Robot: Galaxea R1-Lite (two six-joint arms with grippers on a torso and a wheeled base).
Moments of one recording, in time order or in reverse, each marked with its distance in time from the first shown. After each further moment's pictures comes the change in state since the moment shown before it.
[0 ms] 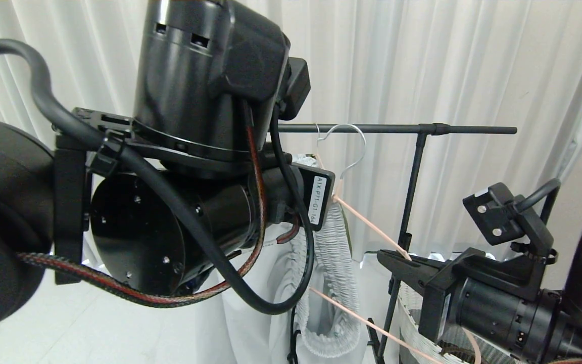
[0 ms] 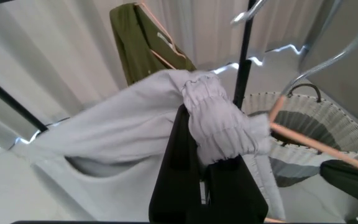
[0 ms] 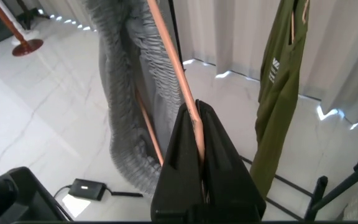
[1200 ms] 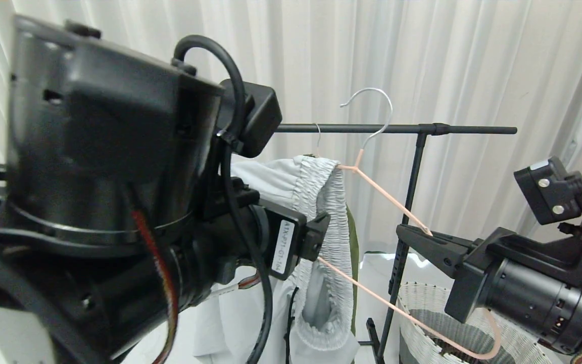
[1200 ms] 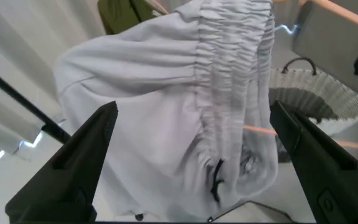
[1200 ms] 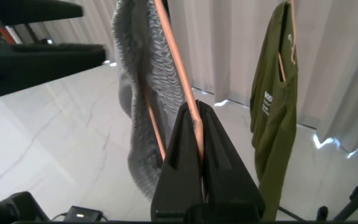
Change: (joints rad) left arm -0.061 -0.143 0.185 0.000 0.024 0.009; right arm -0.031 -0.077 0.018 -0.060 0.006 -0.052
